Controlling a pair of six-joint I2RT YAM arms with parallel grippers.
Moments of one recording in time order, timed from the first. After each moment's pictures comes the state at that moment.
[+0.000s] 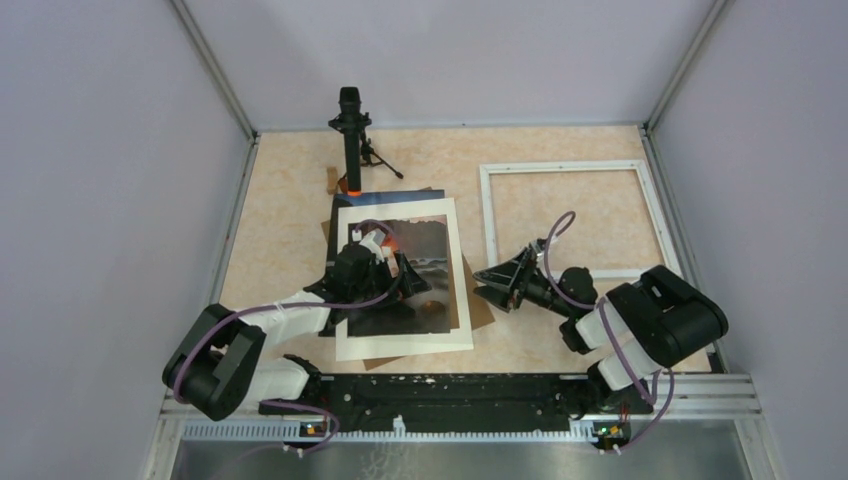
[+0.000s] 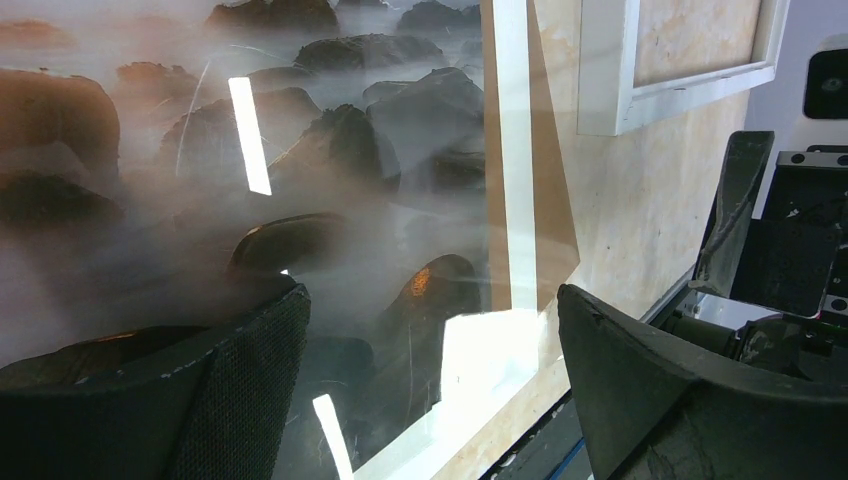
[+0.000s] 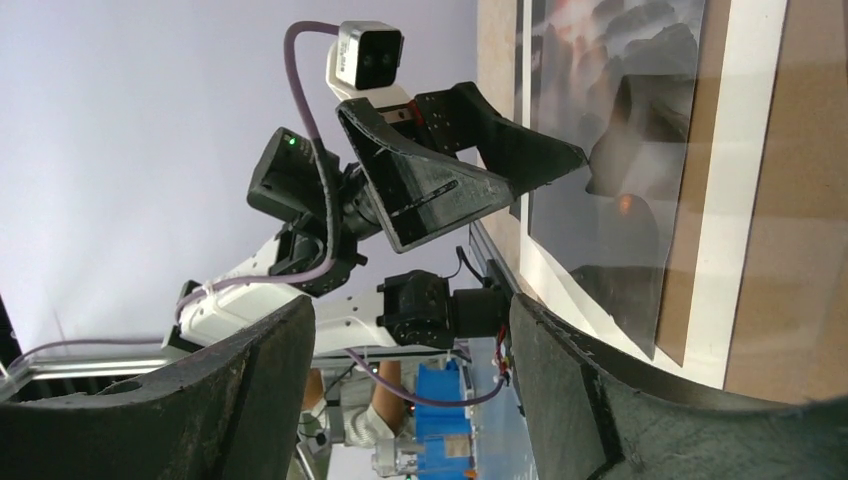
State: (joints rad) left arm -0.53 1.28 0.38 0.25 0.31 -0.84; right arm 0.47 1.52 0.09 1.39 -0.59 1.52
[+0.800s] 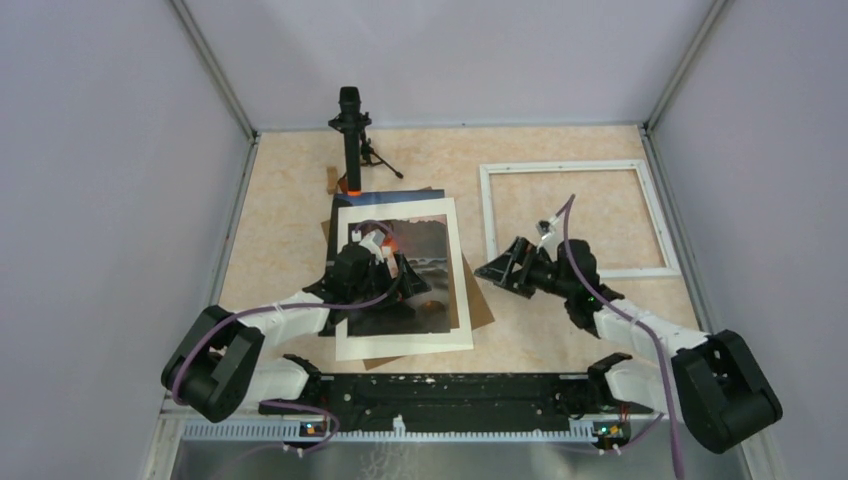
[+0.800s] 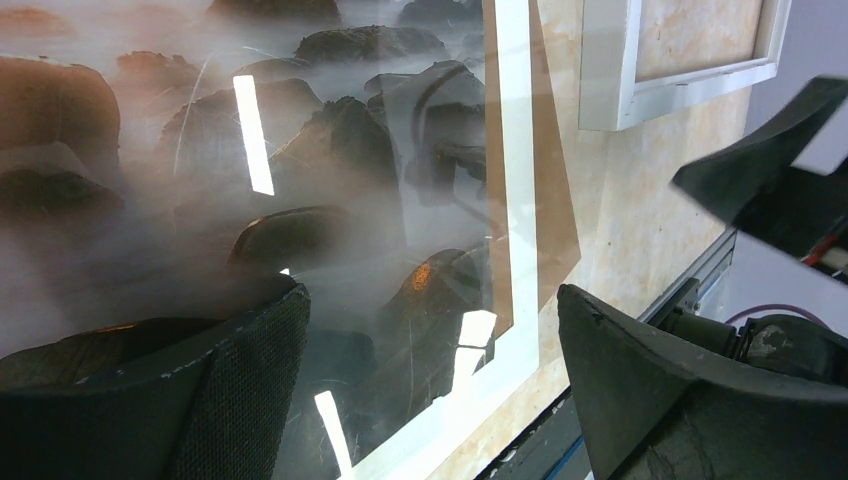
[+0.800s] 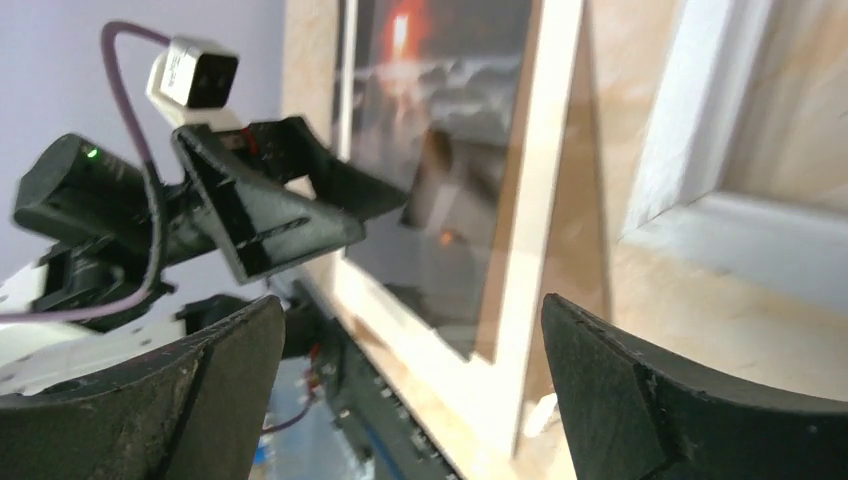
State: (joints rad) left arm -0.53 1.27 0.38 0.24 0.32 -0.84; right arm 0.45 1.15 0.25 0.52 -0.52 1.01
